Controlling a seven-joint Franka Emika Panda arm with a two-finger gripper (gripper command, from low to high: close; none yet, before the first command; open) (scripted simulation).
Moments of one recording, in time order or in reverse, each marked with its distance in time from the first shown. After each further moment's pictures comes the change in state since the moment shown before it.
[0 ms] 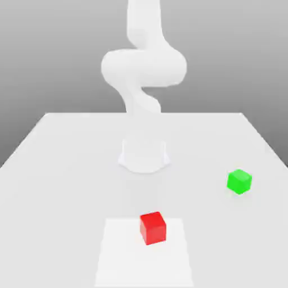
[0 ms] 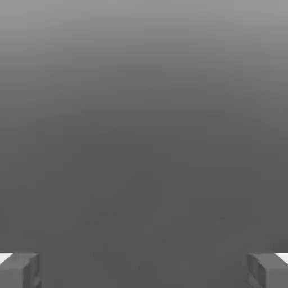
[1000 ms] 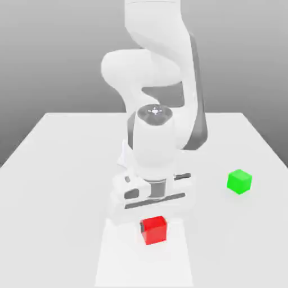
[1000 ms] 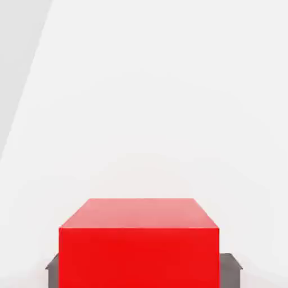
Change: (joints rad) arm 0.075 0.928 -0.011 -0.453 0.028 0.660 -0.265
